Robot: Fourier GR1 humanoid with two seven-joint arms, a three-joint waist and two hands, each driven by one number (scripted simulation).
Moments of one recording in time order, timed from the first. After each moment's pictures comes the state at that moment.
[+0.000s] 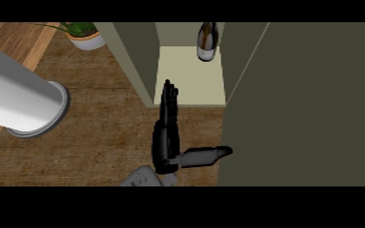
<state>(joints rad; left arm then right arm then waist) -0.34 0.03 -0.78 -1.29 0.69 0.85 -0.71 -0.10 -0.13 0.01 -2.40 -0.26 0.12 0.58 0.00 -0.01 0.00</state>
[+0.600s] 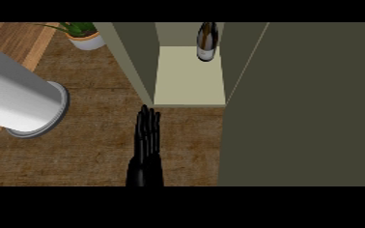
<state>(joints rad) -0.10 0.15 -0.88 -1.69 0.54 0.97 -0.62 -0.07 -0.14 0.02 -2.41 -0.26 0.14 0.59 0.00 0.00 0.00</state>
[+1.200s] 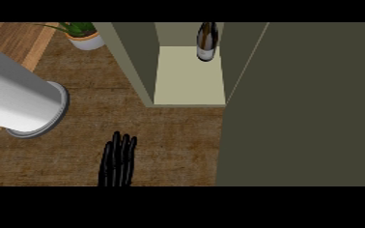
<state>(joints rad) 0.09 0.38 -0.92 -1.95 0.49 0.88 -0.61 -0.01 -0.15 0.06 -2.39 -0.29 0.26 0.58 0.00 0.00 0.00</state>
